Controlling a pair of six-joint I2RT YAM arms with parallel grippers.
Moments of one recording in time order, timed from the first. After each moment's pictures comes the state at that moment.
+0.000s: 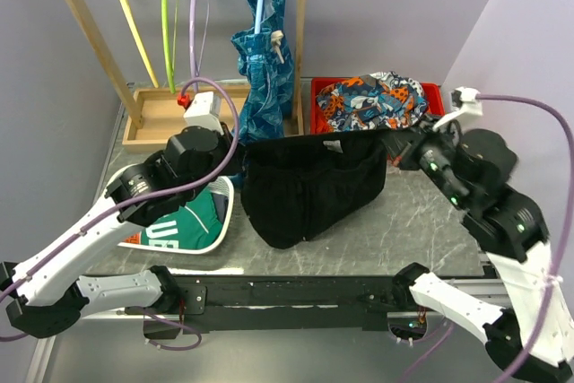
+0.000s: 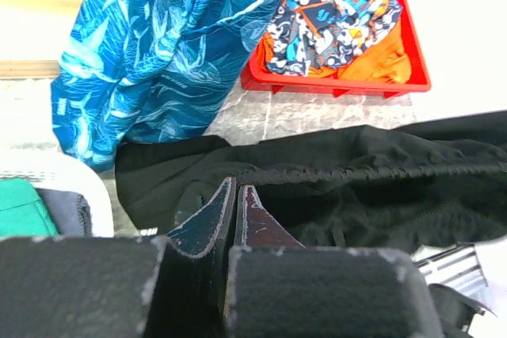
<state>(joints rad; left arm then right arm) -0.91 1.06 1.37 -0.72 -0.48 -0.67 0.54 0.85 1.48 -0.82 0.21 0.53</state>
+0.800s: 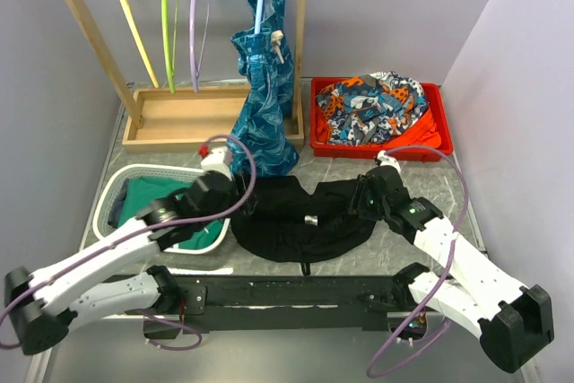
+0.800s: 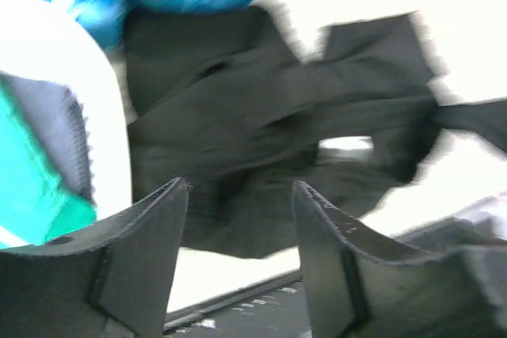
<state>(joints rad) -0.89 0.94 0.78 -0.52 -0.34 -0.79 0.49 0.89 0.63 -0.58 0.14 0.65</state>
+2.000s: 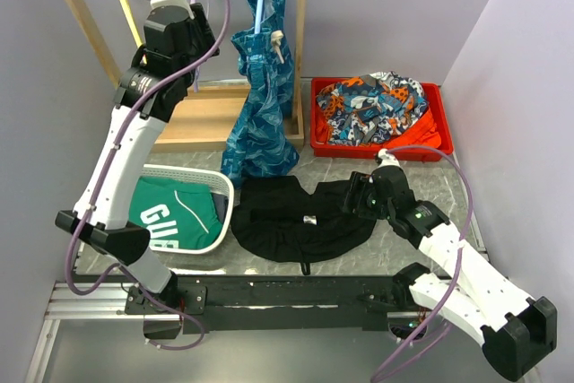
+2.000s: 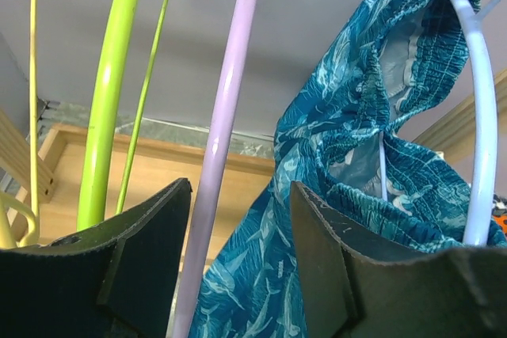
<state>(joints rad) -0.42 1.61 2.13 -0.66 -0.49 -0.31 0.49 0.83 0.63 -0.55 0.04 0.65</state>
